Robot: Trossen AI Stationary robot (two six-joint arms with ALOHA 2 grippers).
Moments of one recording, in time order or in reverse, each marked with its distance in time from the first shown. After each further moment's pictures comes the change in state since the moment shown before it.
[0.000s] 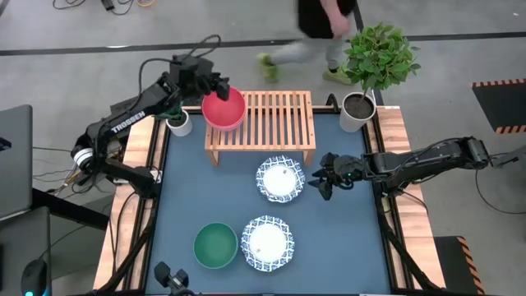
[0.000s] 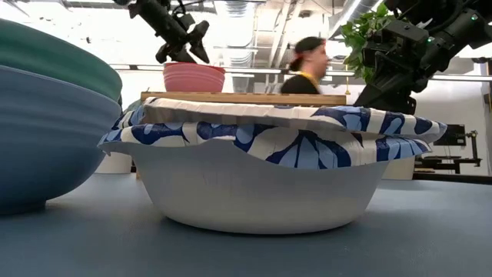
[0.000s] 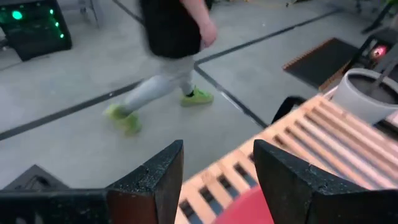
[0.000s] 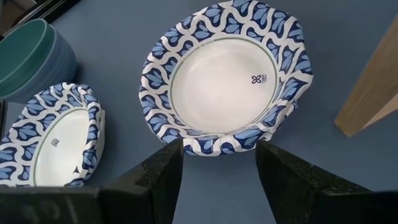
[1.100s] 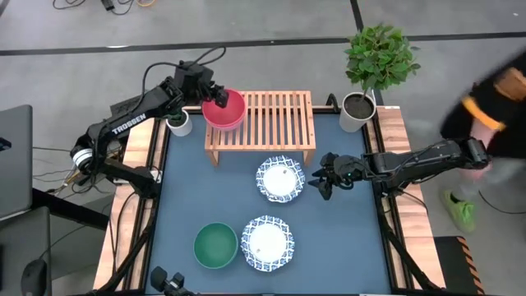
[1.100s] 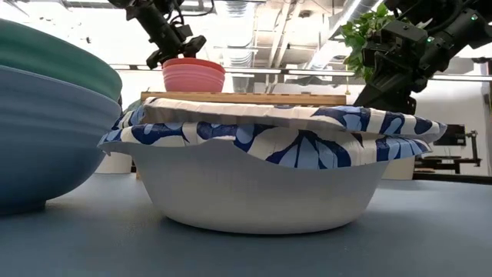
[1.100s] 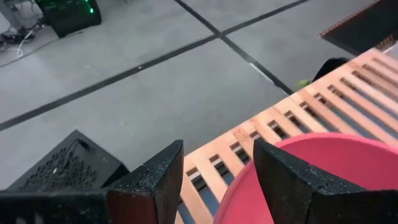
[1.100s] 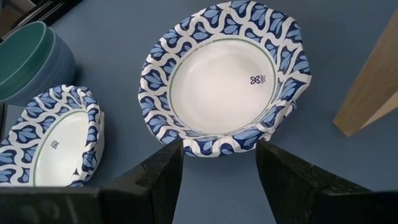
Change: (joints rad) left arm -0.021 -0.008 -0.039 -0.115 -0.121 0.018; right arm 0.000 0.000 0.000 0.001 0.005 0.009
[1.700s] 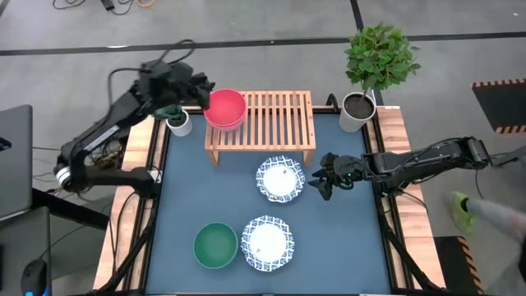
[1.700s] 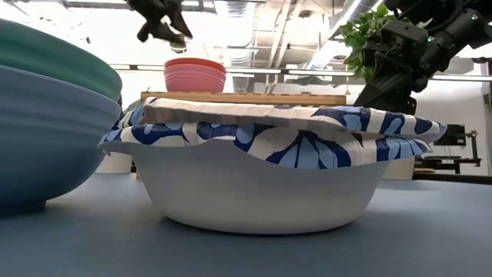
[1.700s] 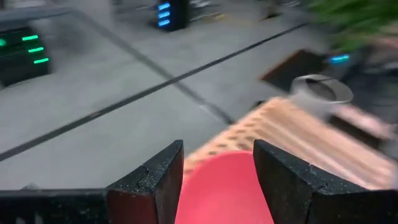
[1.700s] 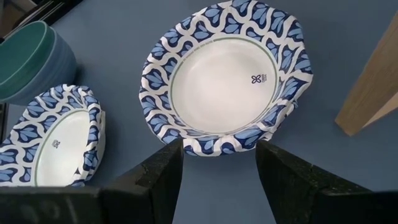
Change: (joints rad) left arm 0.002 -0.247 0.000 -0.012 0.219 0.019; right arm 0.002 0.000 0.000 0.000 -0.003 0.003
